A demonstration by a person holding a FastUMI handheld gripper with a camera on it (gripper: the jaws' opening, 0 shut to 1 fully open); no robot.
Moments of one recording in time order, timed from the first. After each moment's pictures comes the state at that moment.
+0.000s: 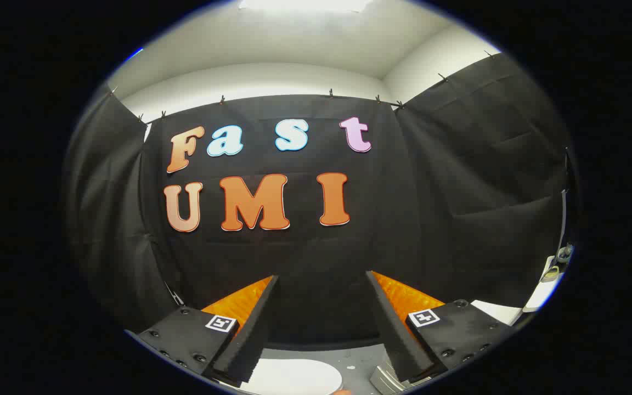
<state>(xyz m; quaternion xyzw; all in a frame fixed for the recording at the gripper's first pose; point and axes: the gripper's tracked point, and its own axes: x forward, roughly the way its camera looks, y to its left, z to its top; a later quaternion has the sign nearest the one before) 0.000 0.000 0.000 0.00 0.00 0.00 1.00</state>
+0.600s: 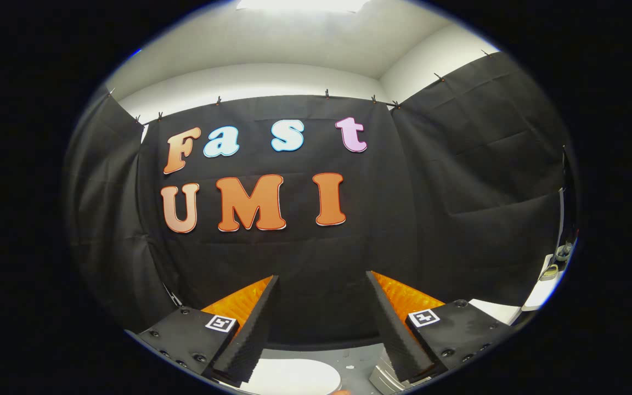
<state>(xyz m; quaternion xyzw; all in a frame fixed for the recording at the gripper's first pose) -0.005 -0.008 -0.001 0.01 0.00 -0.01 1.00</state>
